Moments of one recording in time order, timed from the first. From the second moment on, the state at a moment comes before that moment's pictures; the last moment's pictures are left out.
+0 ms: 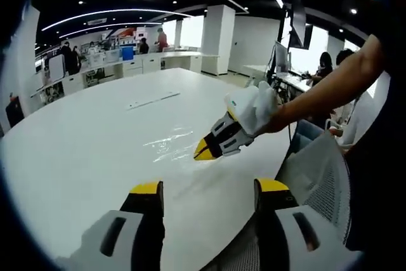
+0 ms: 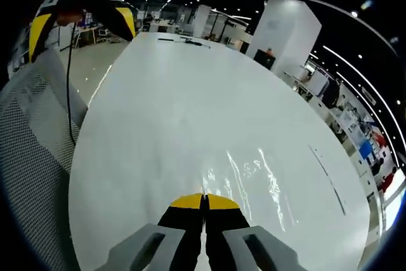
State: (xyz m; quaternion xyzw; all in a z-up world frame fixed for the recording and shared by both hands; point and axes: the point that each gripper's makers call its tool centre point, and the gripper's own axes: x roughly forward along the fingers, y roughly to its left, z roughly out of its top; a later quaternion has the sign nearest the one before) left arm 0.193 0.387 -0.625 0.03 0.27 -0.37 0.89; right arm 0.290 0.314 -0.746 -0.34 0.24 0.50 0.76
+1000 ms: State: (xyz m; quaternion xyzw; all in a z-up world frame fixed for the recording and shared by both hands) left arm 0.196 0.397 -0.634 0.06 0.27 -0.37 0.89; right arm 0.284 0.310 -0.726 -0.28 0.24 0.47 0.80
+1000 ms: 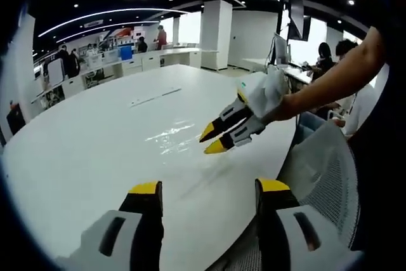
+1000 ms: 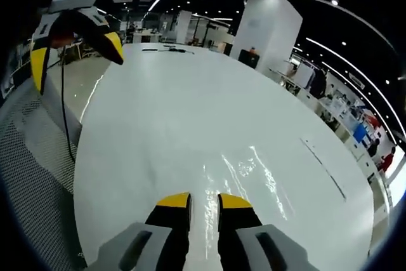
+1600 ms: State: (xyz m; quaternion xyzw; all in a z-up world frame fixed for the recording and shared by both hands) left arm 0.204 0.402 -0.631 0.06 0.26 -0.37 0.89; right arm 0.279 0.288 -0.720 -0.25 0.24 0.44 0.83
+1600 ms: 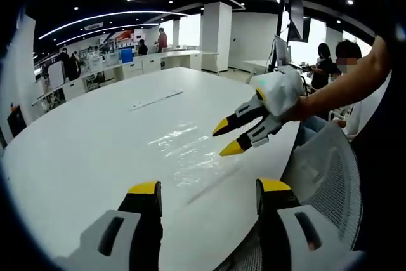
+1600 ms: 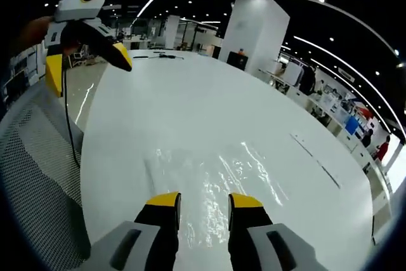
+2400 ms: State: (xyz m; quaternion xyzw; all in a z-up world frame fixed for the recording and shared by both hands) left arm 0.212 0.417 -0.633 0.05 0.25 -0.35 0.90; right arm 0.262 0.241 -0.665 -0.15 0.23 0.38 0.88
